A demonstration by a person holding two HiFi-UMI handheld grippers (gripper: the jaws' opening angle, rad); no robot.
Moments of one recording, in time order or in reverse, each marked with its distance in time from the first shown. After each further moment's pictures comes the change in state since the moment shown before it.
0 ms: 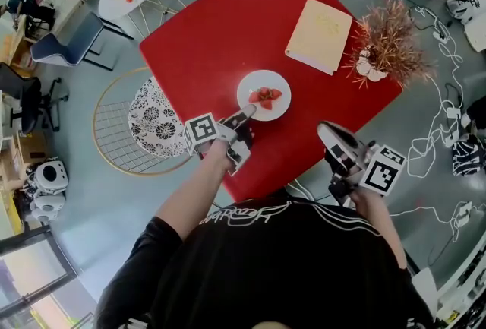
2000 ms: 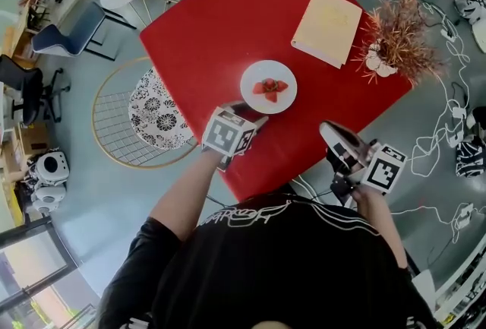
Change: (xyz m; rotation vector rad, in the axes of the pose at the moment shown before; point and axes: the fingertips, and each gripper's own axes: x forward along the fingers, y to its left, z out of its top) left arm -0.001 0.017 -0.030 1.230 0.497 0.468; right arm 0.003 -0.023 -0.024 0.065 0.033 0.004
